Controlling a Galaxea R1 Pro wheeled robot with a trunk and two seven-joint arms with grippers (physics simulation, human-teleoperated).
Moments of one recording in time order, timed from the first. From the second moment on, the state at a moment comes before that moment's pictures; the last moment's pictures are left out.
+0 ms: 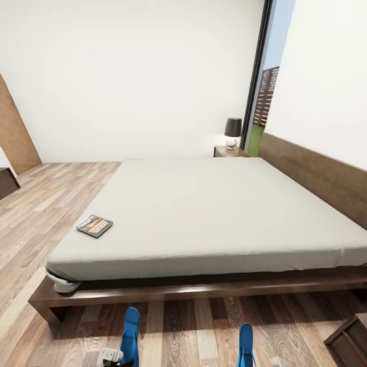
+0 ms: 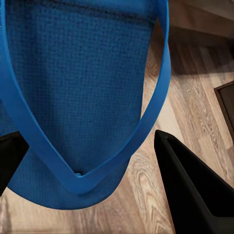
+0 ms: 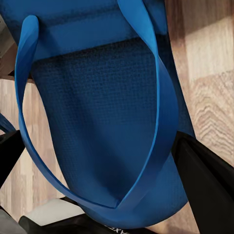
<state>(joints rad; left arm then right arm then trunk) -0.37 0.13 0.13 -0.18 0.08 -0.20 -0.83 -0.36 -0.16 -0.78 -0.17 0.41 0.09 1.00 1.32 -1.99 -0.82</state>
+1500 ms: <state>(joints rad) -0.37 0.28 0.13 -0.18 0.08 -0.02 -0.13 -0.36 -0.17 -0.79 -0.17 0.41 0.09 1.00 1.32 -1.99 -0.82</state>
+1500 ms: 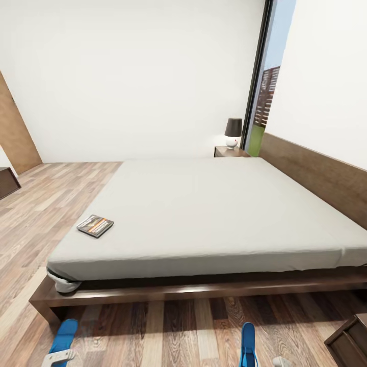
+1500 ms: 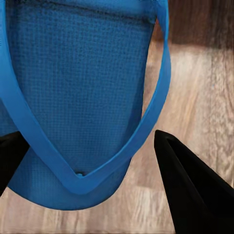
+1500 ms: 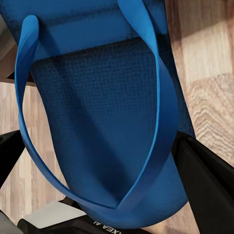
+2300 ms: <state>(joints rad) -0.38 0.23 0.12 -0.47 0.08 0.42 -0.13 -0.36 -0.17 -0.79 -0.17 0.41 0.09 1.00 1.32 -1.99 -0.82</state>
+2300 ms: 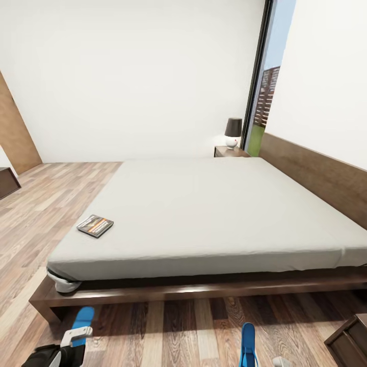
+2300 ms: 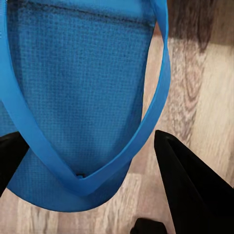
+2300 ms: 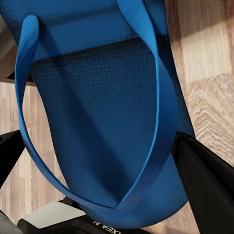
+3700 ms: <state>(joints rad) -0.38 0.15 0.12 -0.47 0.08 0.42 -0.13 -0.37 -0.25 -0.79 -0.57 0.40 0.75 1.42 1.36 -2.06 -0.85</state>
